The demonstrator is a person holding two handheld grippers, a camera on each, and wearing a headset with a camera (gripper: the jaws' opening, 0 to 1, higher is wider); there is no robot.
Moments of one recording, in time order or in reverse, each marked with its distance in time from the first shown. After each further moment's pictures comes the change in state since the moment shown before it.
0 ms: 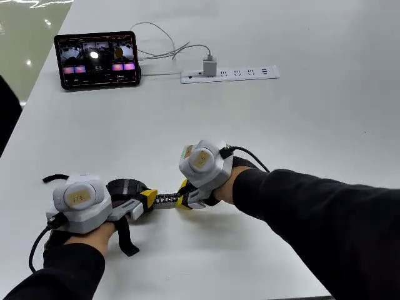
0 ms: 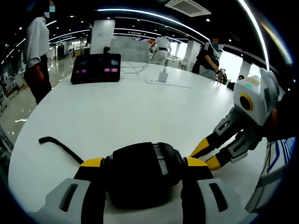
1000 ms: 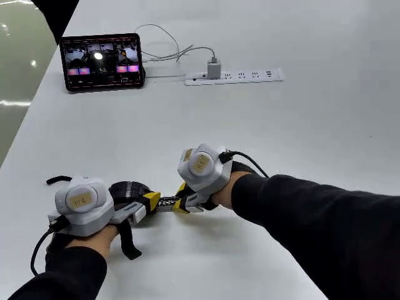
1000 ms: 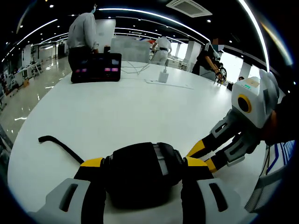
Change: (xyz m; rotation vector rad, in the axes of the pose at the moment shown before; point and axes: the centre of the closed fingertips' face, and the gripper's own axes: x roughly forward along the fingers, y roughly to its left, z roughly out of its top) left arm 0.003 0.004 0.000 -0.013 0.002 -0.005; right arm 0.008 0.002 0.010 0.006 -0.025 0.004
